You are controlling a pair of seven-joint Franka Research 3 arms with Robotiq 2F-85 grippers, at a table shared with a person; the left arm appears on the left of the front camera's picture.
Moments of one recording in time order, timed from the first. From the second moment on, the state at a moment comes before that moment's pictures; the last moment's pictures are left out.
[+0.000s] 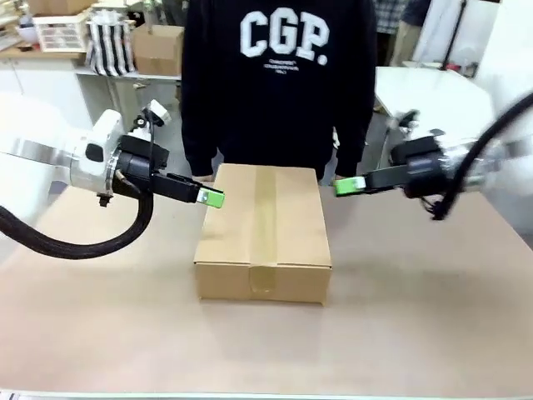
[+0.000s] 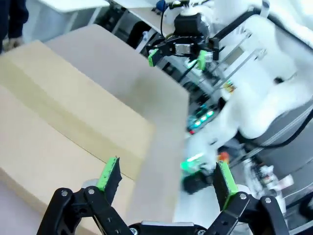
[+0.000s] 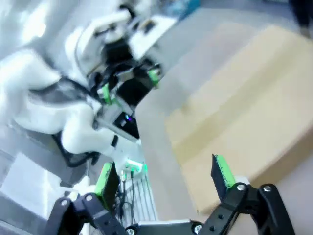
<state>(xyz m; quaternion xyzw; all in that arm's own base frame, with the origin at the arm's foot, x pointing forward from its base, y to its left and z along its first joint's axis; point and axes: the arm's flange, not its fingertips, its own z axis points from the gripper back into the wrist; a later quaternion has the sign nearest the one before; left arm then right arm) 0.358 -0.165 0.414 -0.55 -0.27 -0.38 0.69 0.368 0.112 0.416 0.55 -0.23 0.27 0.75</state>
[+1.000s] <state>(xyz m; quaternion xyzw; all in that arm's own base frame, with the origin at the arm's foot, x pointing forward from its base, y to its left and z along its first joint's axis) 0.372 -0.031 0.449 -0.62 -0.24 -0.15 0.73 0.364 -0.033 0.411 0.59 -0.20 0.07 0.78</state>
